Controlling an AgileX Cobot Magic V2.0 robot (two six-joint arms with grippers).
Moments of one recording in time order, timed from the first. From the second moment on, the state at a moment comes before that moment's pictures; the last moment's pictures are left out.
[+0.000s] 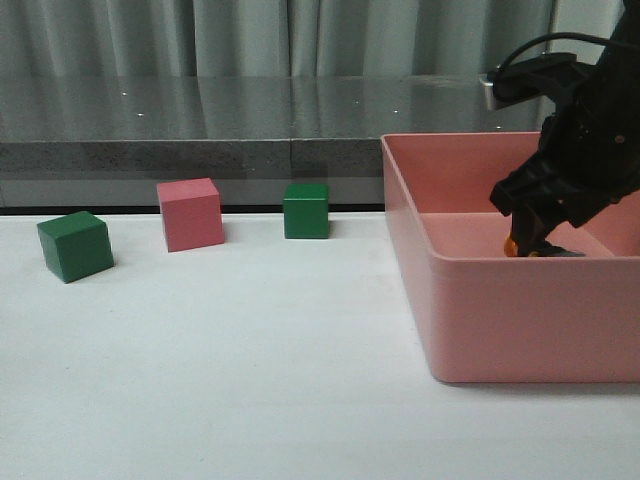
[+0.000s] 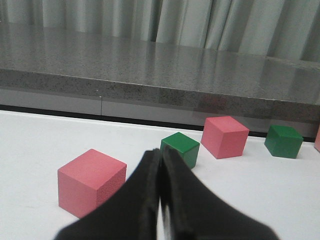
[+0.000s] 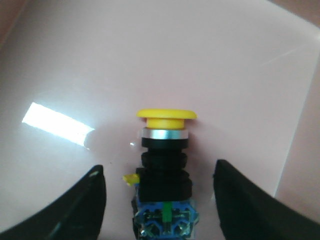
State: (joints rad) left arm -0.05 0.00 0.00 0.13 0.12 -0.24; right arm 0.22 1.79 -1.09 -0.22 0.39 -0.02
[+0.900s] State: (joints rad) left arm -0.05 0.00 0.00 0.13 0.12 -0.24; right arm 0.30 1.67 -1.22 -0.22 0.50 -0.06
